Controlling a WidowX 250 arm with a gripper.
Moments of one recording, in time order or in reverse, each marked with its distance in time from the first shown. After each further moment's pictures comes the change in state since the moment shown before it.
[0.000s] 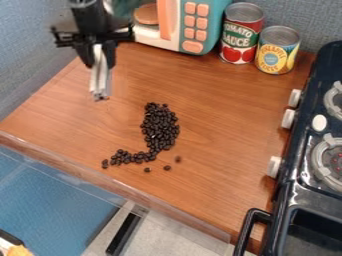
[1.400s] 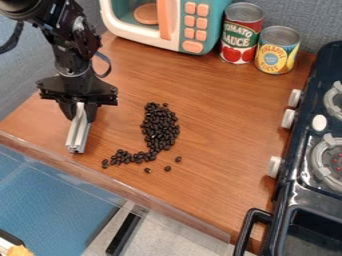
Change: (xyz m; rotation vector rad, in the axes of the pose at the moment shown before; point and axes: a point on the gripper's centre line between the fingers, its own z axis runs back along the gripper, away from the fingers) arm -0.057 0.027 -0.044 0.120 0.060 -0.097
